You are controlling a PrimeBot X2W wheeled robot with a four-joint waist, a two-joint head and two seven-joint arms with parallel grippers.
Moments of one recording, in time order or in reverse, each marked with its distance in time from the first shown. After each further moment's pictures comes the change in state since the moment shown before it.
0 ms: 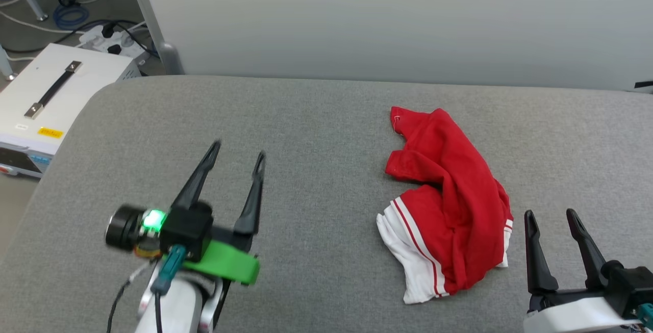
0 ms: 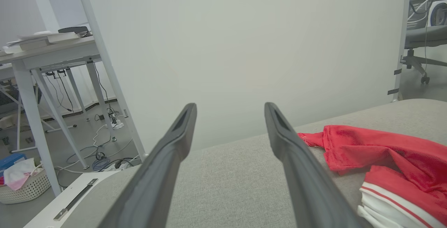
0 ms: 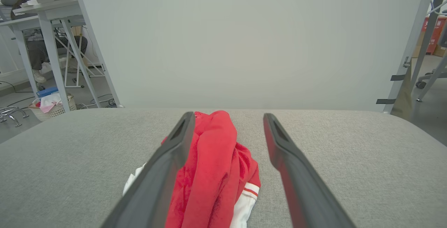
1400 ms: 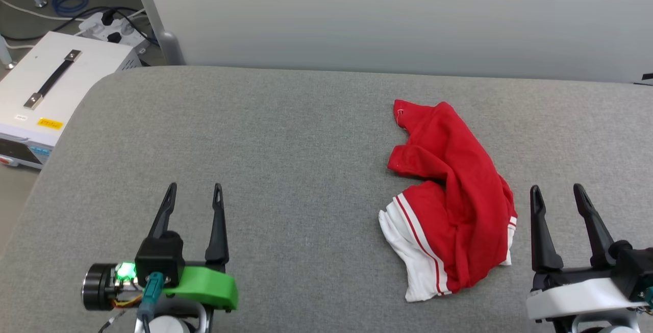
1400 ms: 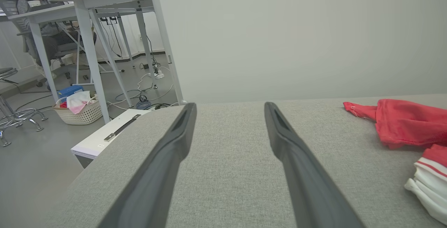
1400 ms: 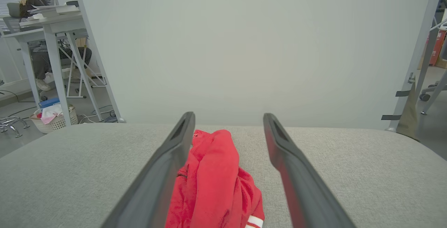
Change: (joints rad) left arm 0.049 0.150 -0.150 0.028 -0.237 0.354 0.000; right arm -0.071 0.000 -0.009 -0.017 0.001 0.000 0.000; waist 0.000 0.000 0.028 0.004
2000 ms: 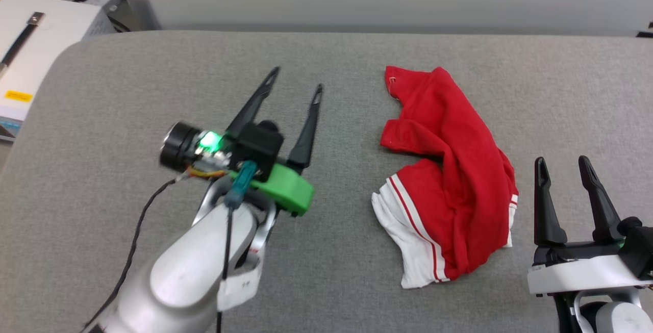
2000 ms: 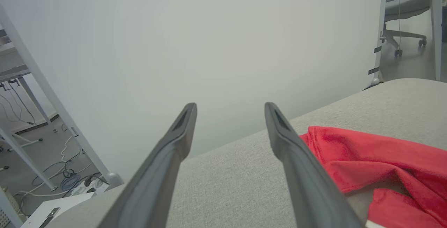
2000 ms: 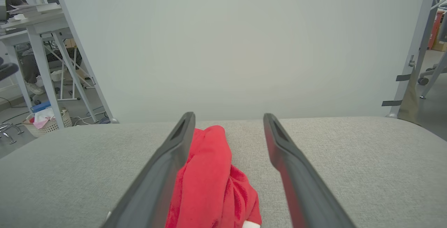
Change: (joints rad) left arm -0.584 0.042 -0.483 0.202 -0.157 0.027 0.000; right arm -0.070 0.000 0.002 -0.015 0.036 0.000 0.000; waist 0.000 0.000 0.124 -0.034
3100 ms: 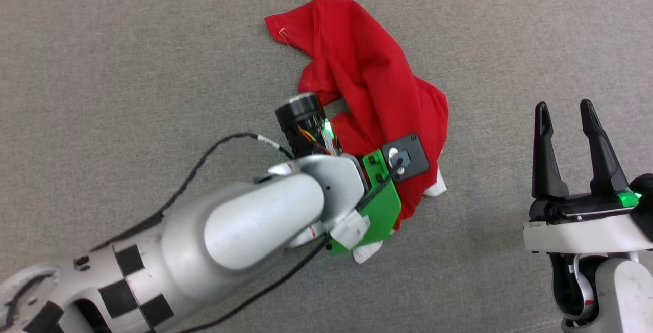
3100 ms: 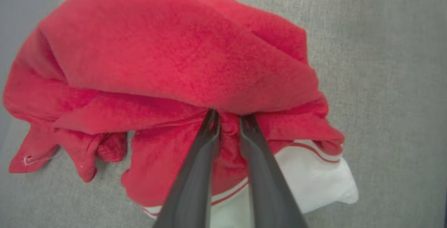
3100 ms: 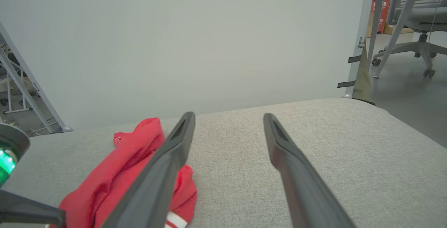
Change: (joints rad) left arm -0.399 0.011 -0.479 -0.053 -0.183 -0.430 0.747; right arm -0.130 0.000 0.041 -0.043 0.068 0.000 0.000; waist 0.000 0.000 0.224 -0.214
